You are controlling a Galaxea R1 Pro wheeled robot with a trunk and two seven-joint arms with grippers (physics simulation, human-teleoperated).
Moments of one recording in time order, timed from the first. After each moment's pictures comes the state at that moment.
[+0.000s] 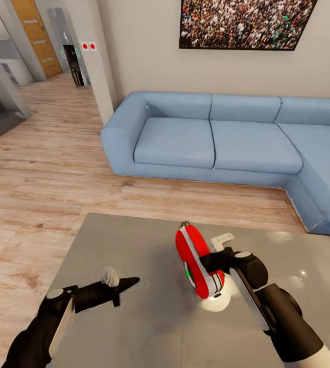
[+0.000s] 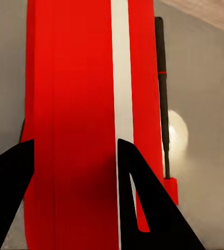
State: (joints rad) left arm -0.35 0.07 0.08 -1.21 0.05 0.32 -1.17; right arm -0.49 -0.13 0.34 -1.57 -0.15 1.05 -0.03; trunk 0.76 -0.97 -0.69
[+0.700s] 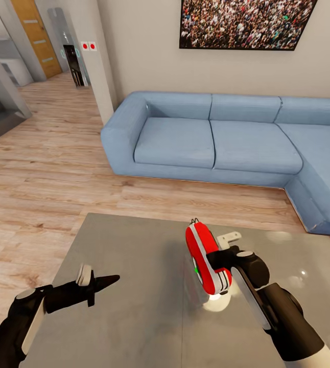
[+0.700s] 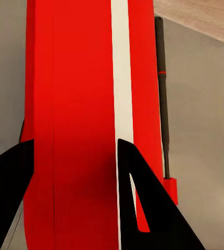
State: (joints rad) left arm -0.35 0.18 0.18 -1.21 0.14 0.35 -1.36; right arm -0.49 -0.13 0.33 -1.57 -0.19 1.05 -0.17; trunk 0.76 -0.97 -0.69
